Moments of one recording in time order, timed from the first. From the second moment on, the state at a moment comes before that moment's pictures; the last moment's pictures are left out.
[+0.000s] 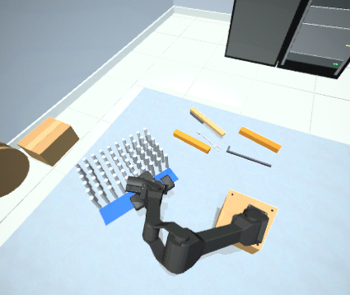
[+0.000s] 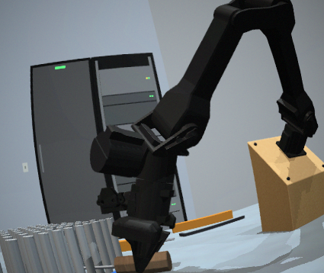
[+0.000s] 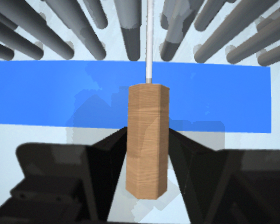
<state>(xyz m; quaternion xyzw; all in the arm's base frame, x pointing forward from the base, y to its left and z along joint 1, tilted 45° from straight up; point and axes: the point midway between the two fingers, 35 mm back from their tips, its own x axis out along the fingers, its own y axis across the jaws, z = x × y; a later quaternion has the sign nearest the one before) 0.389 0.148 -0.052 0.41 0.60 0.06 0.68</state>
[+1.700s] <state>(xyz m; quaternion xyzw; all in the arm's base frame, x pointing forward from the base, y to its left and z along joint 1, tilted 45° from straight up) 0.370 0.158 -0.052 0.41 0.60 0.06 0.68</state>
